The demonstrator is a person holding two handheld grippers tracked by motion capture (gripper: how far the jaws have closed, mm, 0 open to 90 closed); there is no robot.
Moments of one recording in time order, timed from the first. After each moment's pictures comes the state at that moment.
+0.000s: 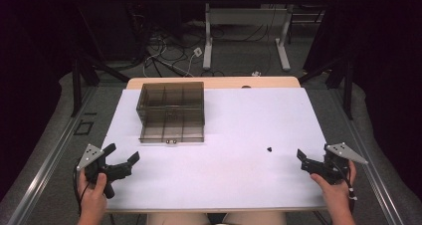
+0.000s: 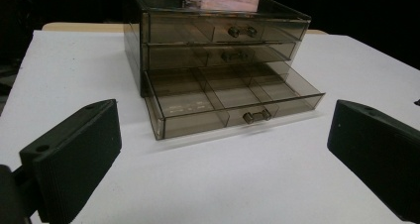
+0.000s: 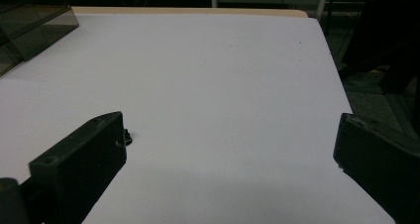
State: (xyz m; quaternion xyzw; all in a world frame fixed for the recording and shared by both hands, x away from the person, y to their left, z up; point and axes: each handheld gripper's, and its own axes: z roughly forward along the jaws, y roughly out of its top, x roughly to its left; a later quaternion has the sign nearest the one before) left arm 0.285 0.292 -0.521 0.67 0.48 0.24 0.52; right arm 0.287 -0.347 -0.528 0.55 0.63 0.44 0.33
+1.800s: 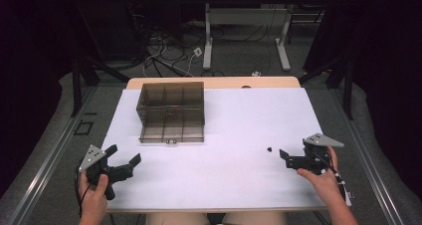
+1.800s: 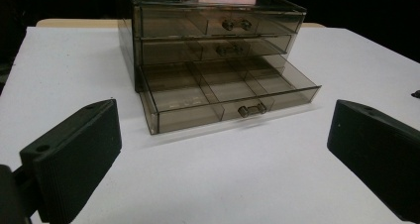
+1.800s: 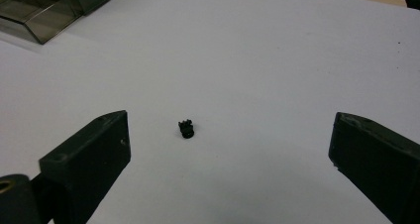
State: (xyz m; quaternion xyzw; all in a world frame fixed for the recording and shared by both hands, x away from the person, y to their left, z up) left arm 0.282 0.287 -0.522 0.67 0.48 0.23 0.52; right arm 0.314 -0.308 -0.518 0.49 0.72 0.42 0.25
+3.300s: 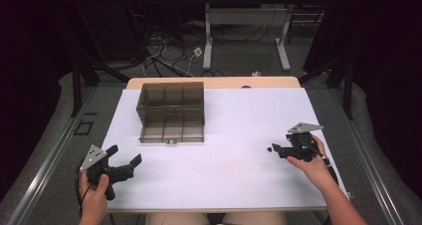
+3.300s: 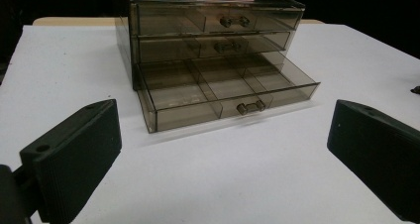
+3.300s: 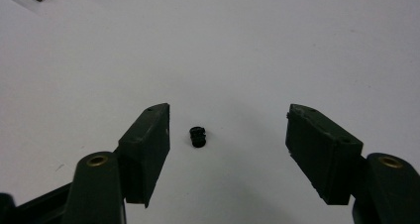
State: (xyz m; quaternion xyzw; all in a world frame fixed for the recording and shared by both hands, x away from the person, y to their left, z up) left arm 0.283 0.286 -0.522 0.68 0.47 0.23 0.52; right arm 0.351 -0.286 -0.511 0.45 0.80 0.35 0.22
